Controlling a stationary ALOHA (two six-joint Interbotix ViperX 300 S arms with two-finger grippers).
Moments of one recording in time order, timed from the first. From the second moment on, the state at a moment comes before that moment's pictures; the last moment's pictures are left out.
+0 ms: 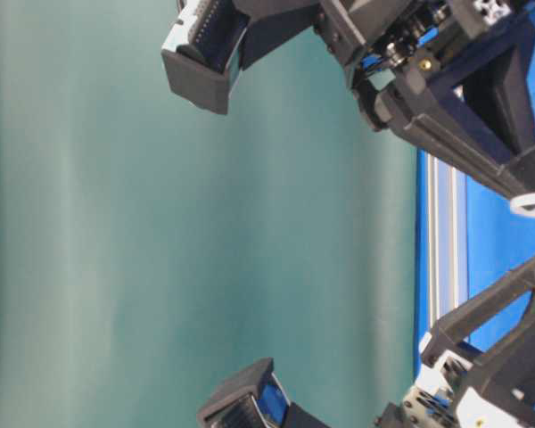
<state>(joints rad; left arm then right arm) -0.15 0.21 0.84 -0.09 -0.66 -0.13 0.07 0.11 0.81 0.04 -0.45 0.10</state>
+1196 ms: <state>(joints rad) -0.13 0.19 0.86 -0.09 -0.66 -0.13 0.08 0.11 0.80 0.04 -0.44 0.10</state>
